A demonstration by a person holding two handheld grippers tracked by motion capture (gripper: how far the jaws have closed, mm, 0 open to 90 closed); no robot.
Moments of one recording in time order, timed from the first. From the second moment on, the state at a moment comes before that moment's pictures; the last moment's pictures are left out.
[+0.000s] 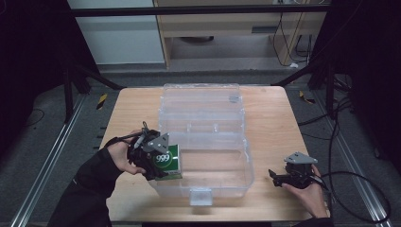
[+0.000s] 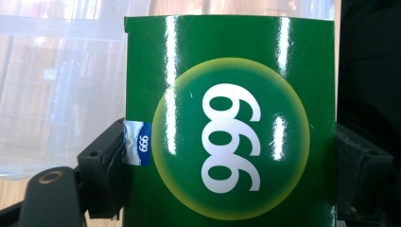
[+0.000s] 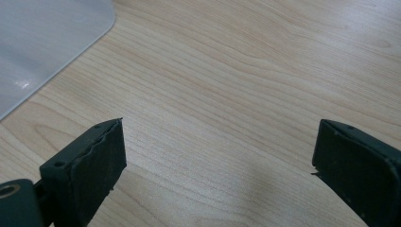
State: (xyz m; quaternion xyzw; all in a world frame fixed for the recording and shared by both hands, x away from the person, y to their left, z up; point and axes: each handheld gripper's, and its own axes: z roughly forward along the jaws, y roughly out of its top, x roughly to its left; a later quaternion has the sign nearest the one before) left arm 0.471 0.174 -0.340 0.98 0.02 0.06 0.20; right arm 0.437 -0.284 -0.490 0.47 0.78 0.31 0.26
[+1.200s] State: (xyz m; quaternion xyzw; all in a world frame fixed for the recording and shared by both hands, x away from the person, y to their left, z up) left arm 0.477 0.171 -0.386 0.98 0.02 0.04 0.19; right arm 0.438 -0.282 -0.493 0.46 0.79 0.31 0.26
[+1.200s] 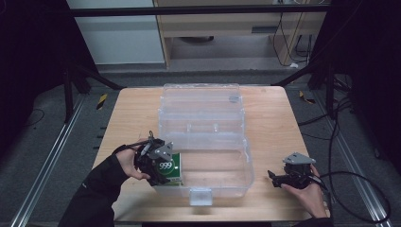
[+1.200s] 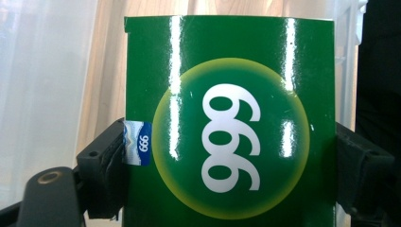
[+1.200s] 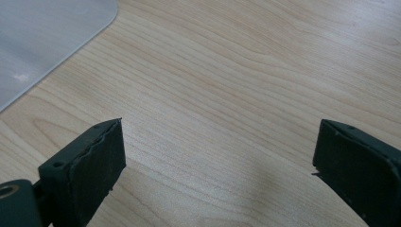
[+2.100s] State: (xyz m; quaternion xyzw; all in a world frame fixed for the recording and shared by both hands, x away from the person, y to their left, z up) left arm 0.479 0.167 -0.401 0.99 0.02 0.04 0.16; right arm 0.438 -0.282 -0.493 0.46 0.79 0.31 0.26
